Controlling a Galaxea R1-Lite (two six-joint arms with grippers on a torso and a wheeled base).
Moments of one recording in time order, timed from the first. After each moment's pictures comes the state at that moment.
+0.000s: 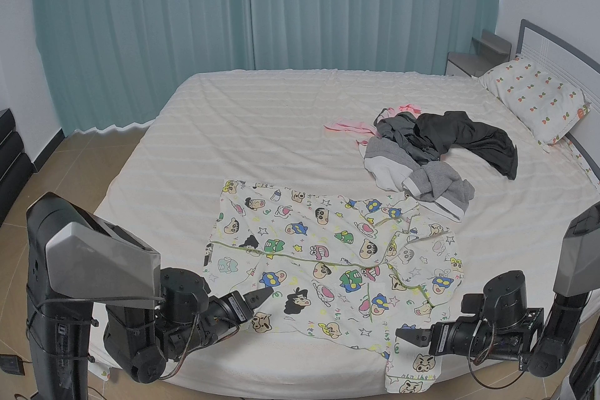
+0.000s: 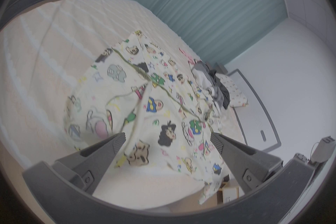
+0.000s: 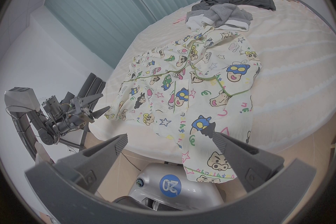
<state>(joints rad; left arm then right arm) -0.50 2.35 -0.31 -1.55 -0.01 -0.86 0.55 2.04 -0.02 -1.32 0.04 0.61</state>
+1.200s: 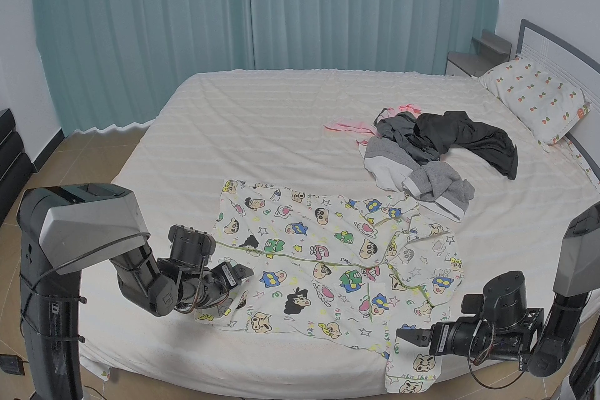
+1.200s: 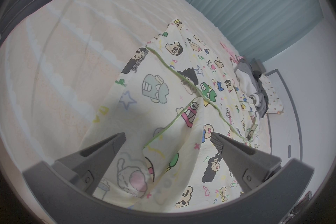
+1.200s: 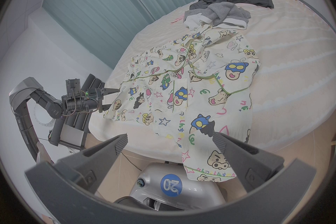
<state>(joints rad) -0.33 2.35 -0.80 -0.71 -0.04 -0.83 0.55 2.04 -0.02 -1.32 0.04 0.63</state>
